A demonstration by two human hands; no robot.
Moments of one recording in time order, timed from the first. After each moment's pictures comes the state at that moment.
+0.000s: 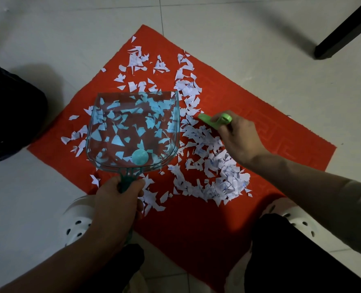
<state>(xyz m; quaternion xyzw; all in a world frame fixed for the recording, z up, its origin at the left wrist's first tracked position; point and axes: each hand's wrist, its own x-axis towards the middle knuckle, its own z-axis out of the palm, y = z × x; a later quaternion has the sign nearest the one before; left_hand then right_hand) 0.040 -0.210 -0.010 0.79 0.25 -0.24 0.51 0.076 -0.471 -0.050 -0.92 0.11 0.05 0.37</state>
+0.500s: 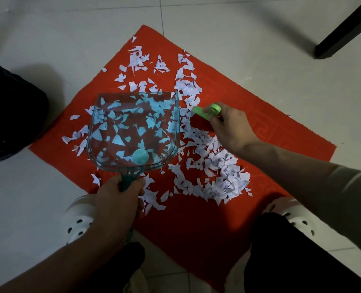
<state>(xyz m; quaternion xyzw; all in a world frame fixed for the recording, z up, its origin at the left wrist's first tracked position) 0.039 -0.210 -0.013 0.79 0.25 -0.23 0.51 0.099 -0.463 -0.048 -0.93 0.11 0.05 0.36</state>
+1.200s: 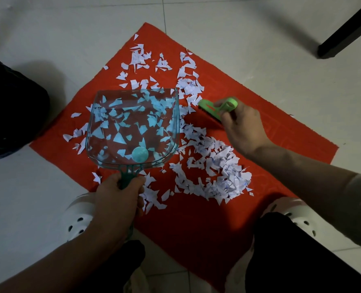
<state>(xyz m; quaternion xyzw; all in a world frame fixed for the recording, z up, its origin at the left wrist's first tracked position) 0.042 -0.211 -0.008 0.79 0.26 -0.22 0.52 0.091 -0.470 -0.041 -0.92 0.11 -0.01 0.38</state>
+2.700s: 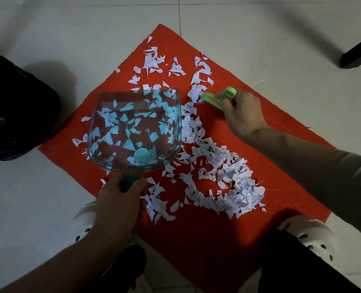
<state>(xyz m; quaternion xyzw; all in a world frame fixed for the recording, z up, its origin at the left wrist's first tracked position) 0.068 -0.198 -0.010 0.78 0.29 -0.23 0.51 0.161 -0.460 -0.053 -0.92 0.15 0.01 0.37</state>
